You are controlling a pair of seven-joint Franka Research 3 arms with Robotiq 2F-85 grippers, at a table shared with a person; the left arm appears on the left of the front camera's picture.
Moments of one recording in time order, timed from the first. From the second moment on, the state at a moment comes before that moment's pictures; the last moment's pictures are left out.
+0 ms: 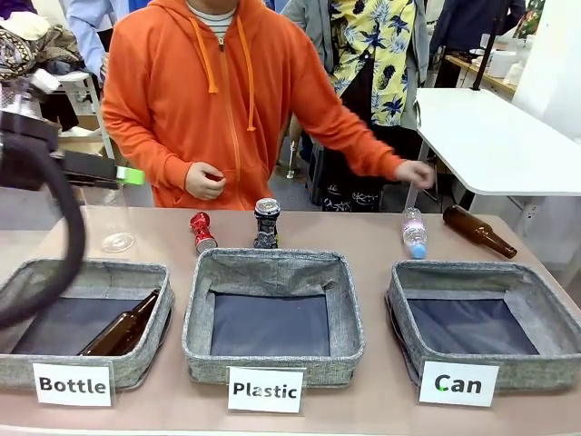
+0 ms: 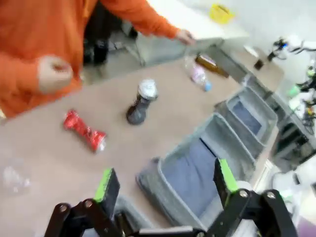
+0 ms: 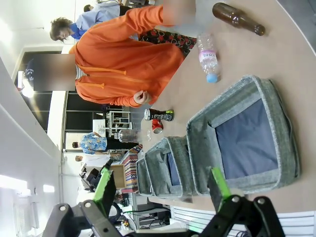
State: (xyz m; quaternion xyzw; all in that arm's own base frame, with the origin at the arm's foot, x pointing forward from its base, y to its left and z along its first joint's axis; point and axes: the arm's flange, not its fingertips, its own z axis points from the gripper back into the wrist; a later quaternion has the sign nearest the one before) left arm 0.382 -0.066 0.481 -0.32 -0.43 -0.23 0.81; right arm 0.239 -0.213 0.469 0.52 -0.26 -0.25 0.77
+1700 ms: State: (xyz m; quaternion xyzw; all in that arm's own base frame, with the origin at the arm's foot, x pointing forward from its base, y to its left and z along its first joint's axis) left arm 0.549 -0.149 0.333 -0.40 -0.35 -0.50 0.68; right arm 0.239 -0.213 0.468 0.52 -0.25 -0.25 0.77
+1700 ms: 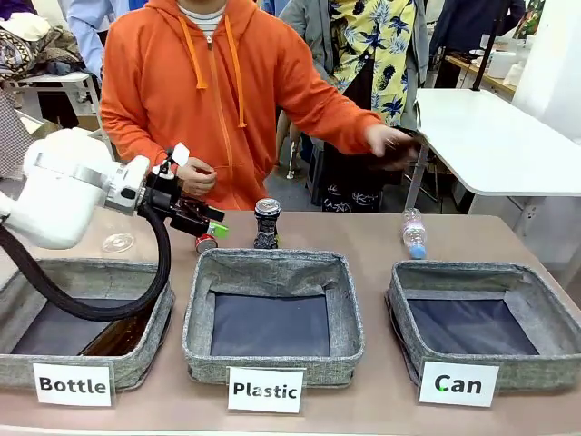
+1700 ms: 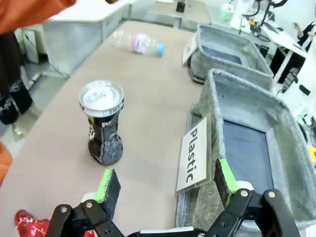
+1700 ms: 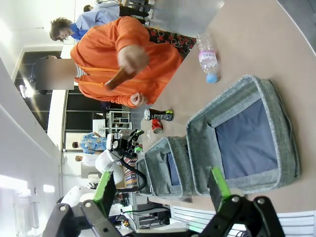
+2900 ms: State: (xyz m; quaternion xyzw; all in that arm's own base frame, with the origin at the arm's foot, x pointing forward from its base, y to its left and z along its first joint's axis) left arm 0.259 0.240 0.483 -0.37 -0.51 -0.20 0.75; right arm 0.239 -0.214 0.468 0.52 -0.25 -0.25 0.77
